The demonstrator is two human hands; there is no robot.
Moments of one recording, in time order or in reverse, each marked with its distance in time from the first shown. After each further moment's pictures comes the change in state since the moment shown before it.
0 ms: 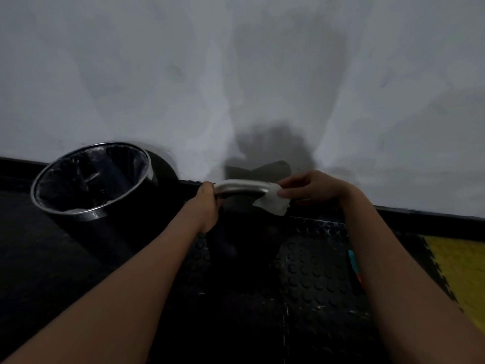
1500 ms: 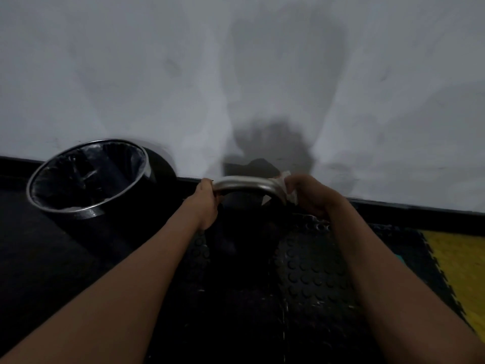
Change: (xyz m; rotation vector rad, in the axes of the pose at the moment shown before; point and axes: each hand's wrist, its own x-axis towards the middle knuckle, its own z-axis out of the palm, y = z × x) left_hand 0.000 0.000 0.001 -0.024 -0.011 -0.002; right_hand 0.012 0.010 0.032 0.472 -0.067 0.013
